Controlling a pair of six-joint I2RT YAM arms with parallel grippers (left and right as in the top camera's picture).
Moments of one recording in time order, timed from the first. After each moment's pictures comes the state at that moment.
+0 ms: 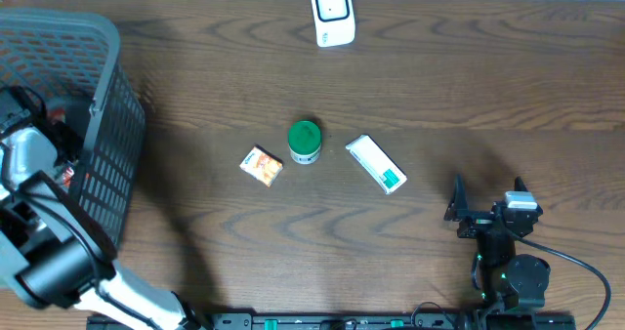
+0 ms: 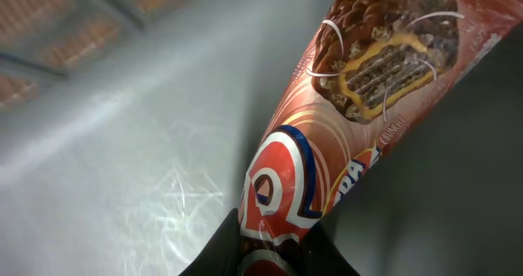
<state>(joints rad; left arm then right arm) 0.65 1.88 1.28 -0.53 -0.10 -0.26 0.00 0.01 0.01 -0.07 0.03 0.04</state>
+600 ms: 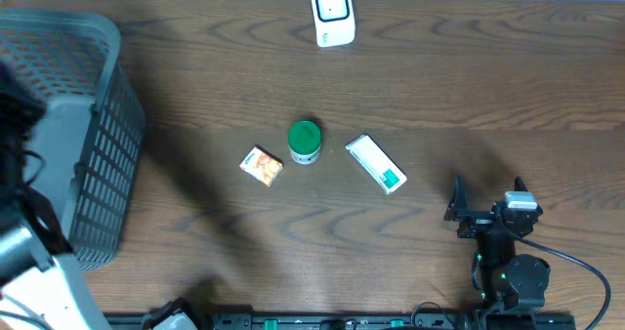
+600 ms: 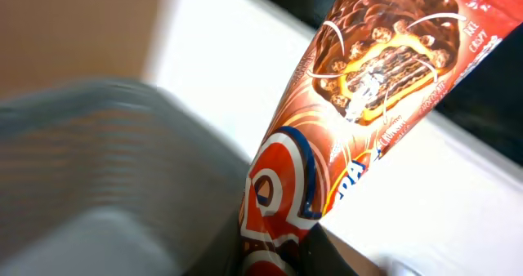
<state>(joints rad) 0.57 1.04 1.30 -0.46 0.34 -0.42 0.00 0.01 0.01 -0.07 0.03 0.04</state>
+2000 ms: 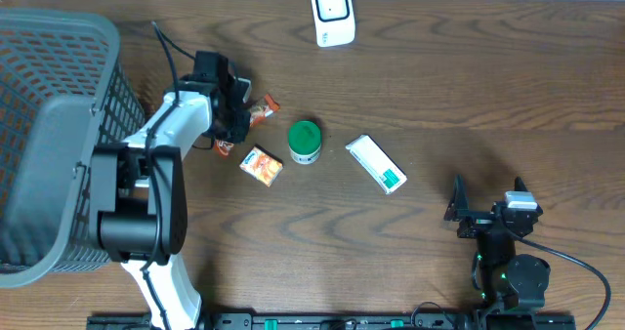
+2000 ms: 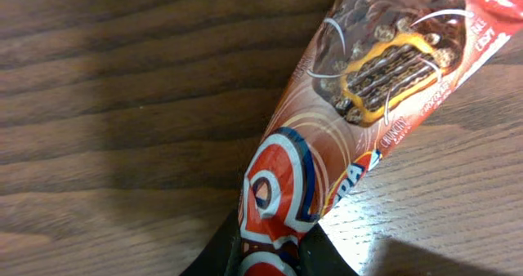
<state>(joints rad) -0.09 1.99 1.28 -0.62 0.10 0.17 0.00 0.01 0.01 -0.07 0.03 0.04</state>
